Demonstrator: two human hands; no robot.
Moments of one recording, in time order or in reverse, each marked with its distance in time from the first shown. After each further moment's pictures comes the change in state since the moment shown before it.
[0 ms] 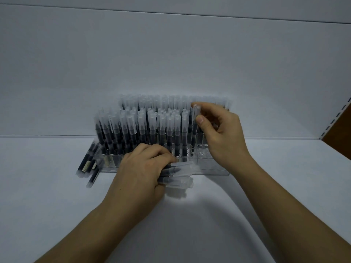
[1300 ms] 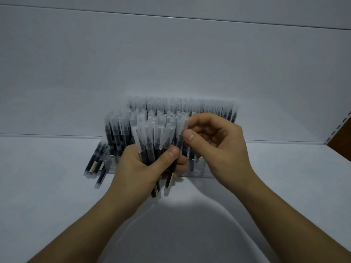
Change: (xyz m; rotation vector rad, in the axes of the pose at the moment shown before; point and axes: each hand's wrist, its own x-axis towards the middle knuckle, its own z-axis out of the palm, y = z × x) left_hand 0.005 0.021 -0.029 -1.146 0.178 -0.478; right_hand -0.025 -0.045 0.013 0.437 -0.155 -0.025
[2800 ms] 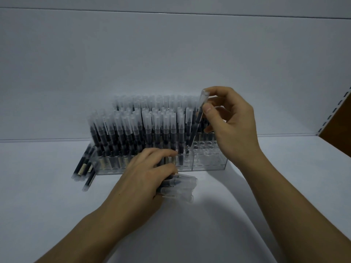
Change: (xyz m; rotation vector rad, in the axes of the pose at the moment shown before) left_hand 0.004 -0.032 -0.002 1.172 -0.368 0.420; right_hand 0.022 0.009 -0.046 -0.272 0.234 -0.001
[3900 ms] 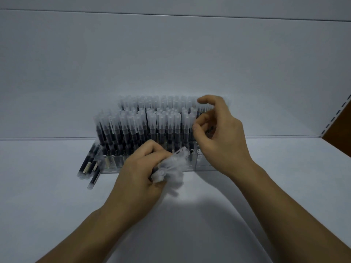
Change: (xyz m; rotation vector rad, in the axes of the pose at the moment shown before) left_hand -0.001 0.007 -0.007 -0.345 0.308 -0.094; right_hand -0.017 0.002 0.014 -0.322 -0.110 -0.072
